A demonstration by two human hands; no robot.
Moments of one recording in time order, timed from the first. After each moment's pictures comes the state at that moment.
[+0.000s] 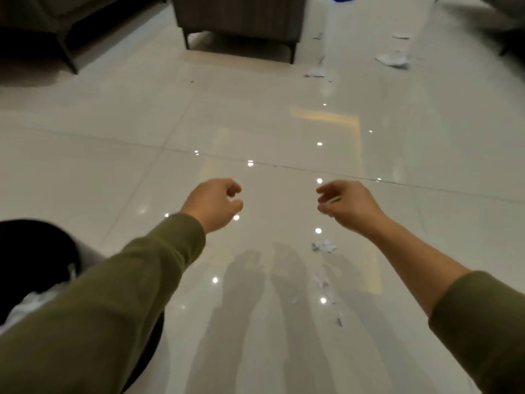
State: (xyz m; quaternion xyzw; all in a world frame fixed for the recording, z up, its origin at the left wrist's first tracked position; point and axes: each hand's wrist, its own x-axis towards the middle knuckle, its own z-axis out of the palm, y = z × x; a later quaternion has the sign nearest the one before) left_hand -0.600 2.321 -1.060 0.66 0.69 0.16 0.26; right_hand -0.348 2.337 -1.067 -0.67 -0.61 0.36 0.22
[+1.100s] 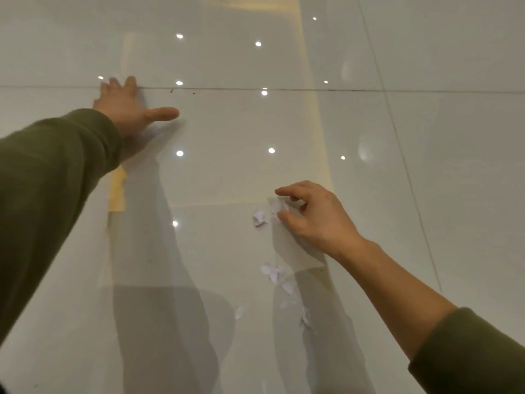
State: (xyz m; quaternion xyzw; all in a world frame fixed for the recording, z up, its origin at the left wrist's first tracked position) left_hand -0.558 2.553 -1.243 0.68 0.70 0.00 0.23; right_hand -0.281 2.338 -1.228 -0.69 -0.62 0.33 0.15
